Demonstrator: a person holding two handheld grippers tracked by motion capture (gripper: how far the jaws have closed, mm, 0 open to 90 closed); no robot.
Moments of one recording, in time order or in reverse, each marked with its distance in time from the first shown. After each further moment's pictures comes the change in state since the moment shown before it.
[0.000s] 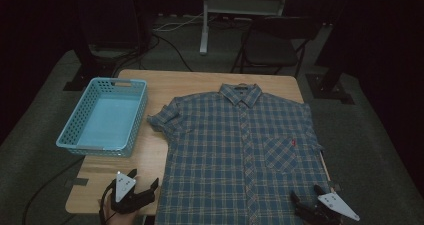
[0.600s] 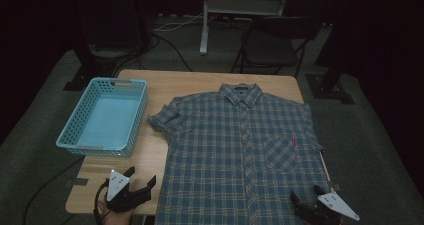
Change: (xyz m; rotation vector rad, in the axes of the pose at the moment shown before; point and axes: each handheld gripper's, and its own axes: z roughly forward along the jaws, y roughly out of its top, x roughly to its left) left arm 0.006 0.006 -0.008 -0.043 -0.019 -0.043; right arm 0.000 0.000 0.000 0.006 0.004 0.000
